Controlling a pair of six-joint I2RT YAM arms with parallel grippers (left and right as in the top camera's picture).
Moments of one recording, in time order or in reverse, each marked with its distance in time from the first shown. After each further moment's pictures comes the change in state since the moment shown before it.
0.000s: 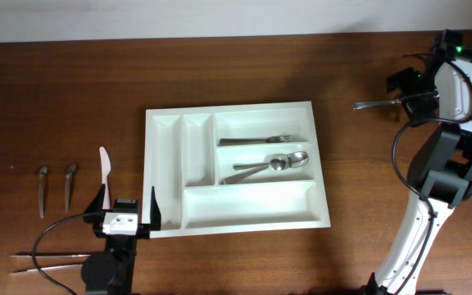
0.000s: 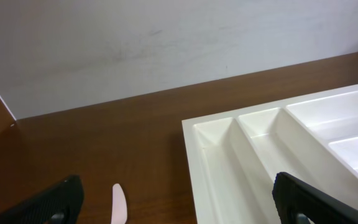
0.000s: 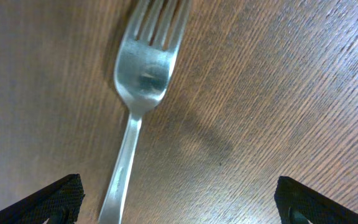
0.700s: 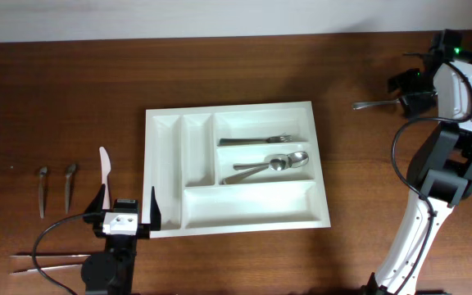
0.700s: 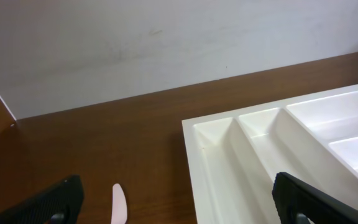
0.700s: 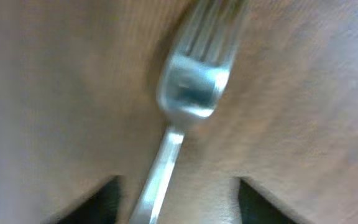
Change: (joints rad) left arm 0.000 0.000 0.000 0.000 0.000 0.000; right arm 0.000 0.011 0.000 0.088 -0.063 0.017
